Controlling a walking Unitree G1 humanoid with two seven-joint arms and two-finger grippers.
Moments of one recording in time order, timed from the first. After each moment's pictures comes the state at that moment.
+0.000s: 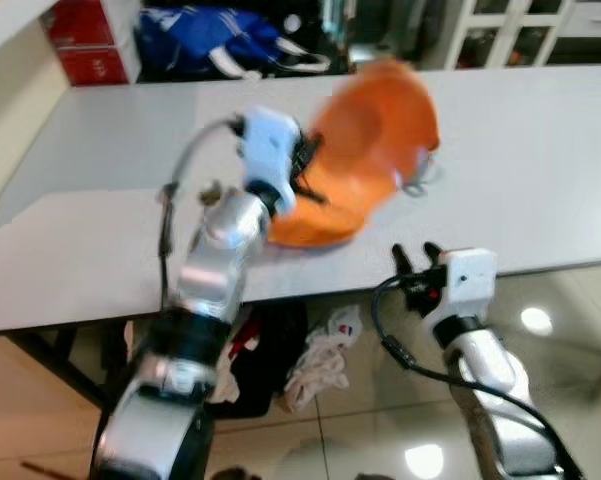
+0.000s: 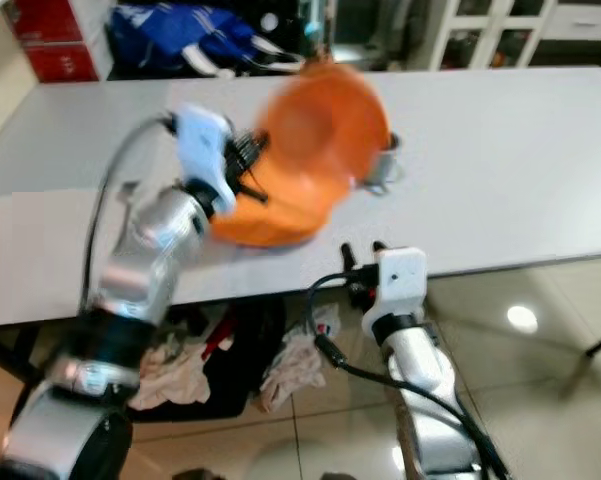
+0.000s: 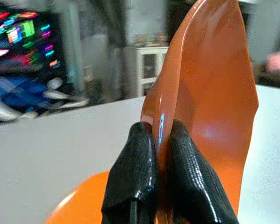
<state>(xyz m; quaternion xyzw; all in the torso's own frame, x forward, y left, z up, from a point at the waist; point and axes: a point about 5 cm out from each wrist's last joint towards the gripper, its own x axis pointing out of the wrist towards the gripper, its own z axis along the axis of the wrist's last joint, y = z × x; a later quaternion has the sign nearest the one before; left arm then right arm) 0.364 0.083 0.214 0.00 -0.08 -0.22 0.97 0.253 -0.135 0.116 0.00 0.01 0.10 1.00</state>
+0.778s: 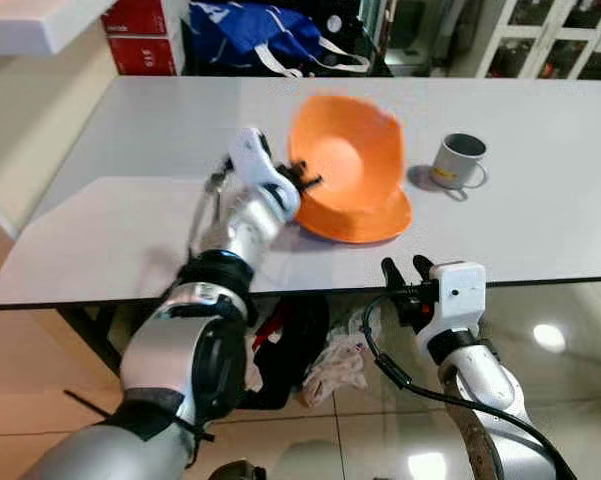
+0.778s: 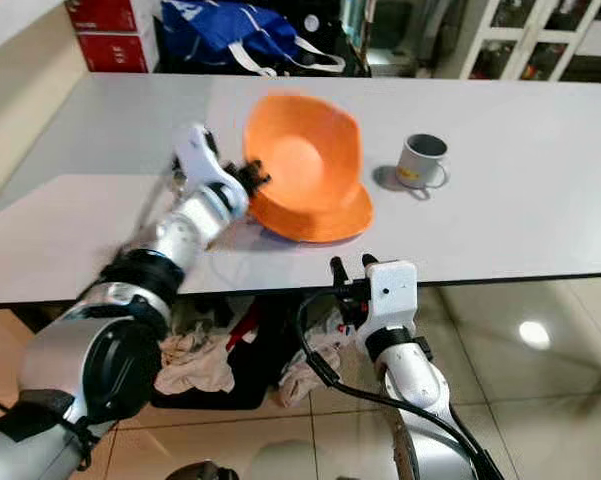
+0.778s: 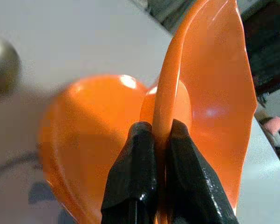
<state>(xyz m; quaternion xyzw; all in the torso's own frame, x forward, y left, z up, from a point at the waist) 0.400 0.064 0.167 -0.33 0.16 -0.12 0.92 0.238 -0.135 0.110 0.00 0.03 0.10 0.99</state>
